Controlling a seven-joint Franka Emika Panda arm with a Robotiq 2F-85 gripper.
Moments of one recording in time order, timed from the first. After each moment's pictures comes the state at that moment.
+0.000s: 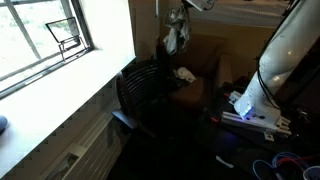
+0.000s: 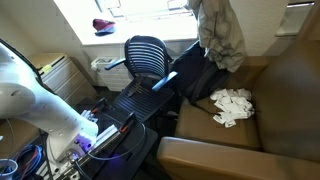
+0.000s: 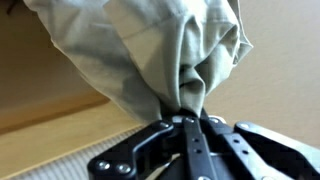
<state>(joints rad) -0.25 0.02 -0.20 -2.12 0.30 3.05 0.36</state>
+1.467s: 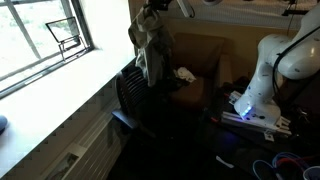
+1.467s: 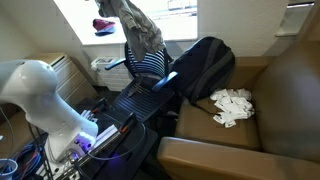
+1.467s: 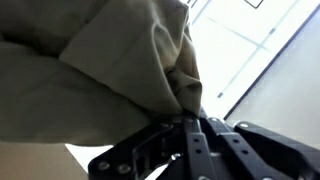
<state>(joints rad) 0.54 -0.42 -0.18 -2.50 0.62 3.14 0.28</state>
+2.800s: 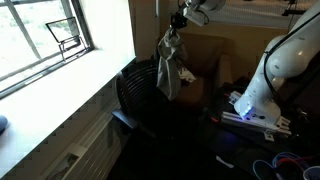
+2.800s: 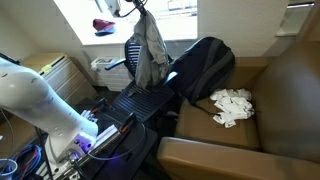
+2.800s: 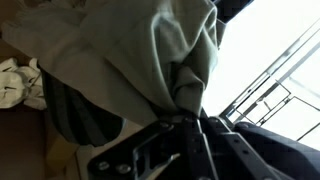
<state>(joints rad) 0.10 -0.29 -0.21 -2.51 0.42 2.84 0.18</state>
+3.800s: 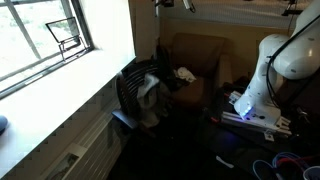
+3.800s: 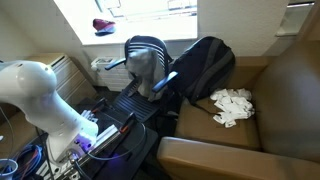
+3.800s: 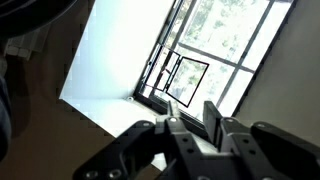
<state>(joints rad) 0.47 -0.28 -0.47 -2.24 1.05 2.79 -0.16</state>
